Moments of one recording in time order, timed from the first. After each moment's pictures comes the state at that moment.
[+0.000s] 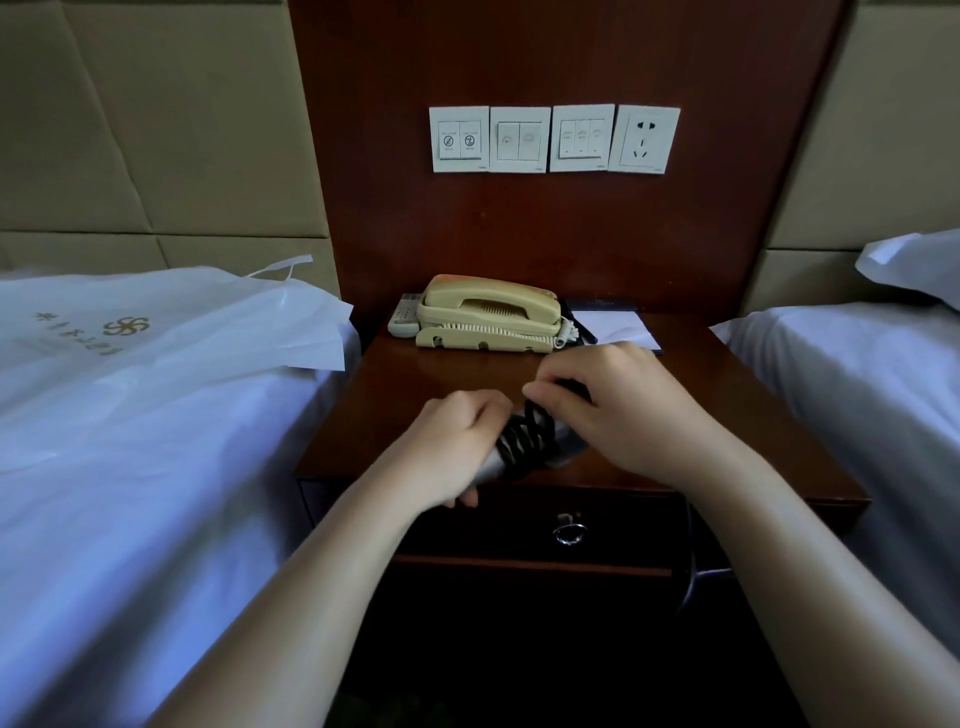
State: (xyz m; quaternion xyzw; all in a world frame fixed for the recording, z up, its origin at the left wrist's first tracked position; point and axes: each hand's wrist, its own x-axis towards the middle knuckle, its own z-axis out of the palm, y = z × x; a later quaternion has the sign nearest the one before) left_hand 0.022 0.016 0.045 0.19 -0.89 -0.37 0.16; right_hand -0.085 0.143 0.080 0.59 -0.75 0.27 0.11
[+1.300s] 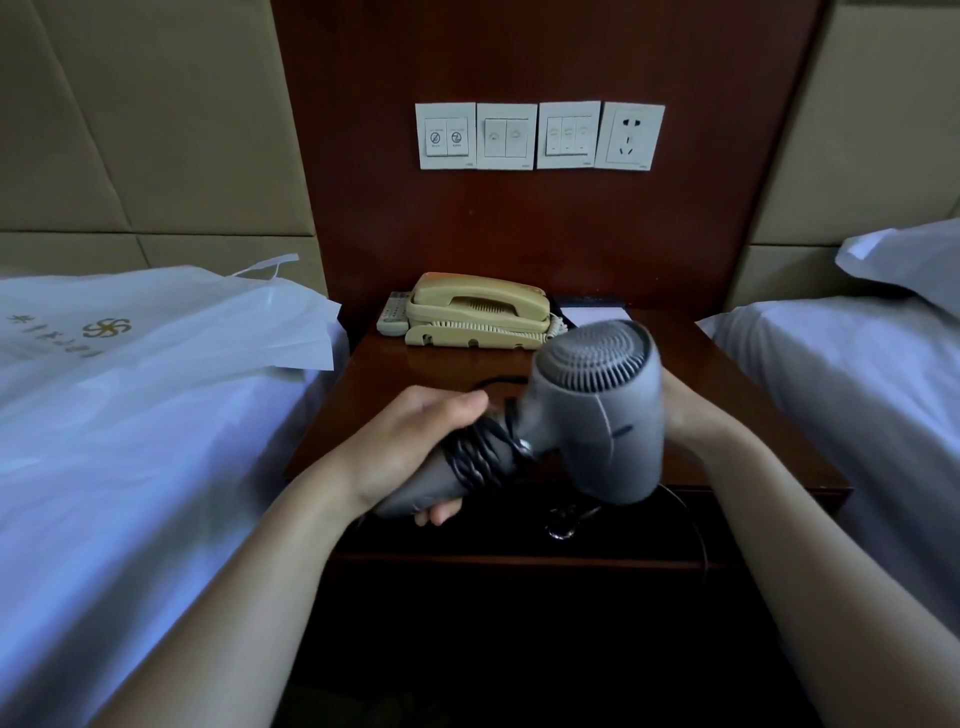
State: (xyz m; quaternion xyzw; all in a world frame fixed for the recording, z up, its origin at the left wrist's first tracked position) left_hand 0.044 -0.005 0.043 0.03 -0.75 -0.66 0.08; right_hand -0.151 0.153 0.041 0.47 -0.69 0.52 -0.19
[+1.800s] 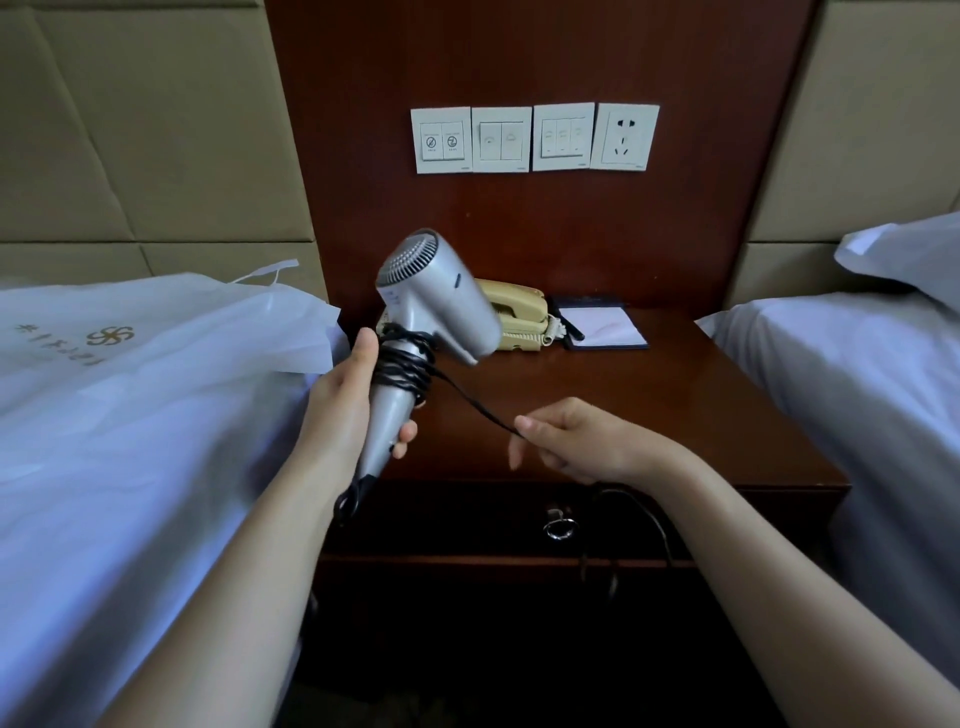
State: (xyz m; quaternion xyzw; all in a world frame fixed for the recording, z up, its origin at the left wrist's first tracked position) left_hand 0.038 -0.025 0.043 0.23 -0.60 -0.69 0.34; right_hand -0.109 0.131 0.037 0.48 -0.74 0.36 -0.29
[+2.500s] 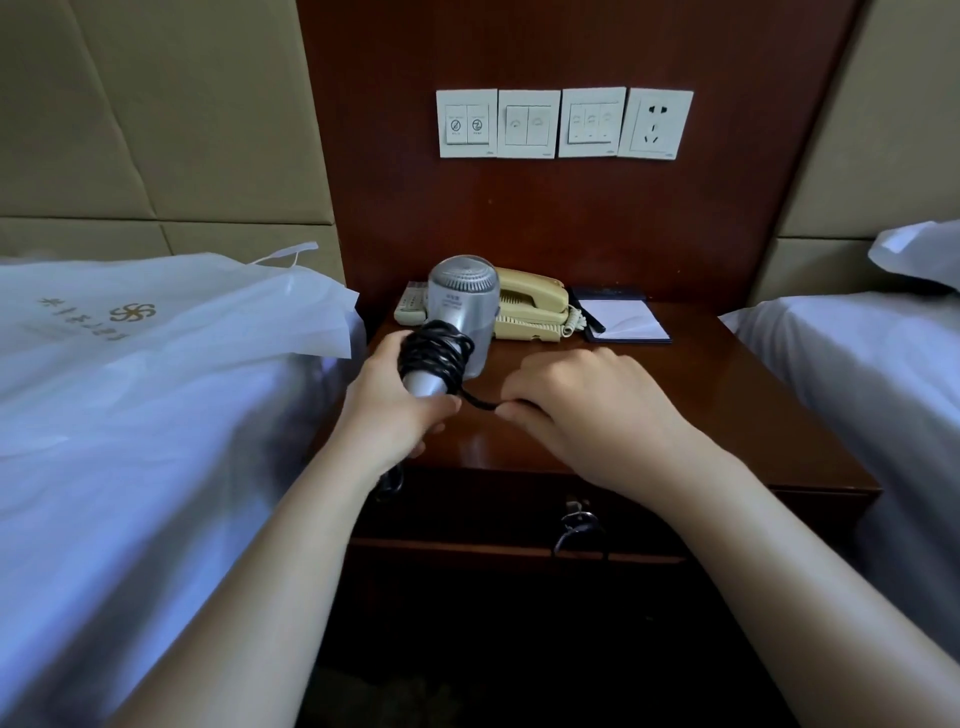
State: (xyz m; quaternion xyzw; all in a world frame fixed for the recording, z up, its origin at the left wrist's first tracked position) left_hand 0.035 -0.026 0.036 0.30 -0.75 -0.50 0.30; right_hand -0.052 0.132 0.082 0.62 -0.75 0.11 0.19
